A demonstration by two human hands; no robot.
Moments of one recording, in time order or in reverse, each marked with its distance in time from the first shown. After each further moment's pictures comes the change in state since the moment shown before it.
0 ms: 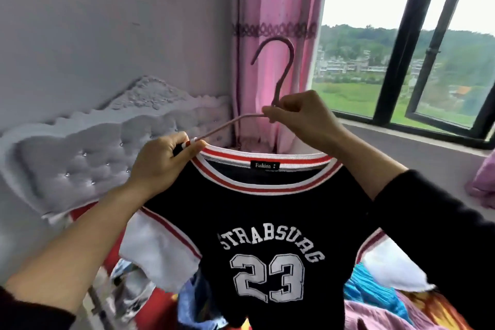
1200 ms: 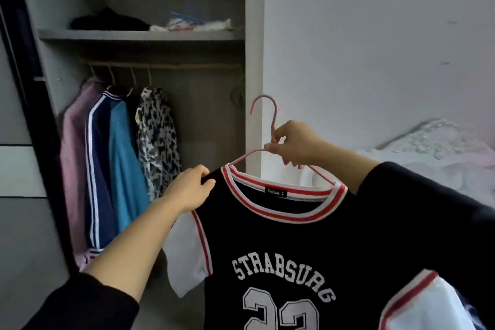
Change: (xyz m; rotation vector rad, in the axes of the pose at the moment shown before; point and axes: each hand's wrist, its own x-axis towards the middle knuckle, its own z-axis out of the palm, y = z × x) left_hand -0.234 -0.377 -0.594 0.685 -0.001 -0.951; right_hand 0.115 -0.512 0.596 0.080 -0.644 -0.380
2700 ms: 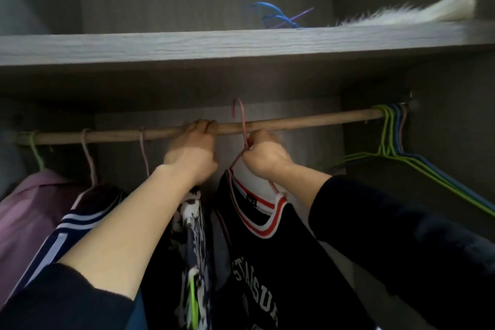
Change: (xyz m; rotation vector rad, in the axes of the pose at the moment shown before) left_hand 0.576 -0.251 -0.185 0.375 0.447 0.357; right_hand 0.632 -0.190 0.202 0.079 0.397 0.053
